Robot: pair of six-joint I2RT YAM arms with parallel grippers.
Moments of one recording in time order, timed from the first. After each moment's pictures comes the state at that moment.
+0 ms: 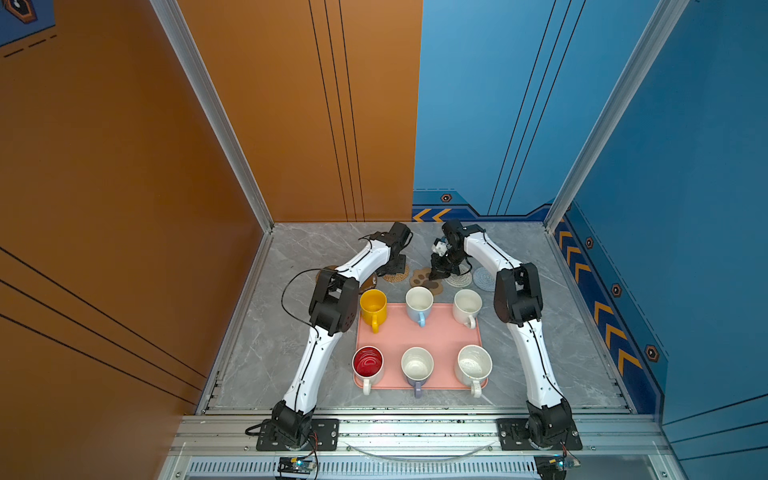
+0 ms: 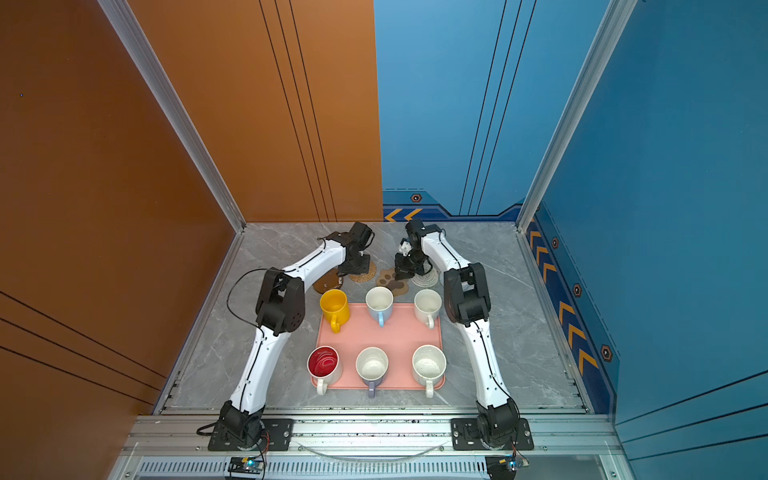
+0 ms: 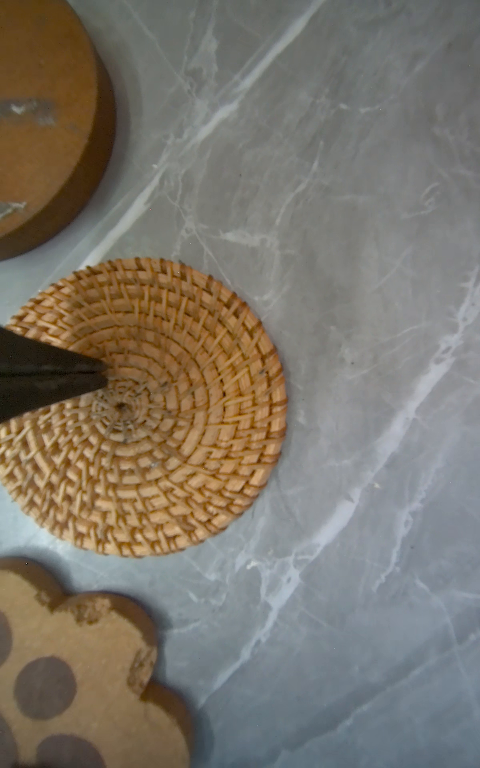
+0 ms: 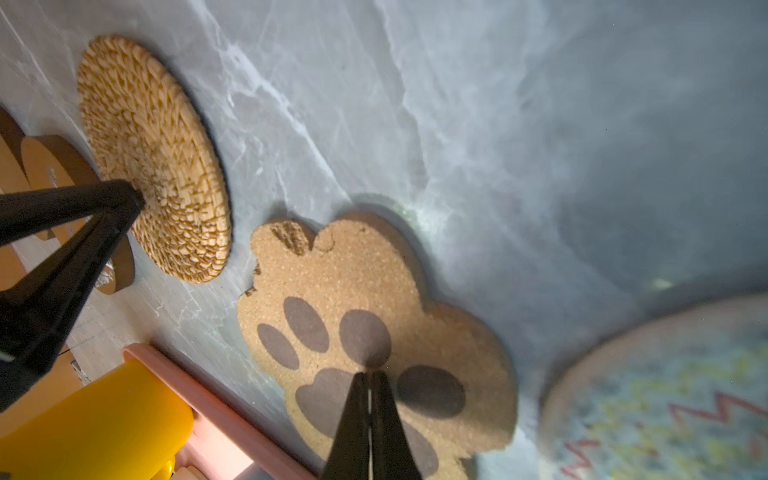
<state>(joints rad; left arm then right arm) -0.46 2.47 2.17 -0.91 -0.15 -0.36 0.30 2.53 2.25 -1.10 -0.46 0.27</state>
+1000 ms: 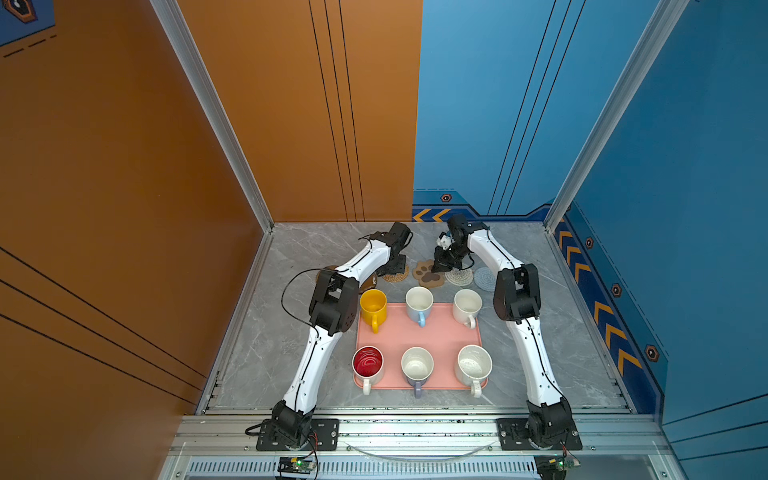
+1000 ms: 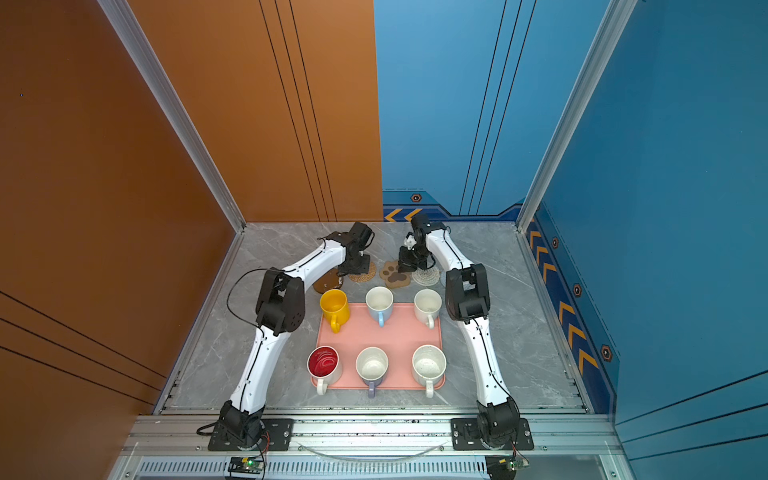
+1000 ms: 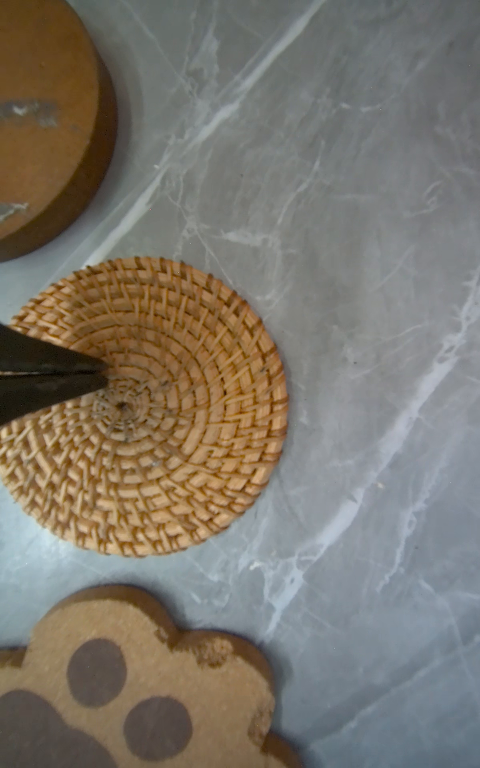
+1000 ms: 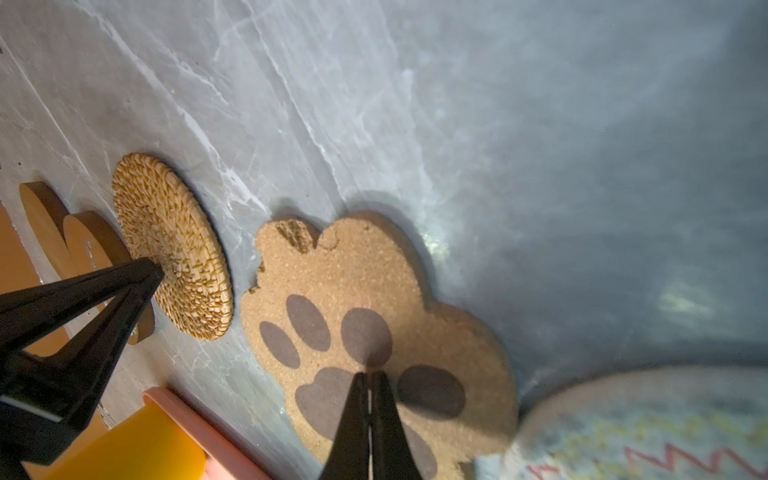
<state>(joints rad) -0.46 2.47 2.17 -0.91 -0.15 -0.36 0.26 2.60 2.37 -1.10 -0.46 0.32</state>
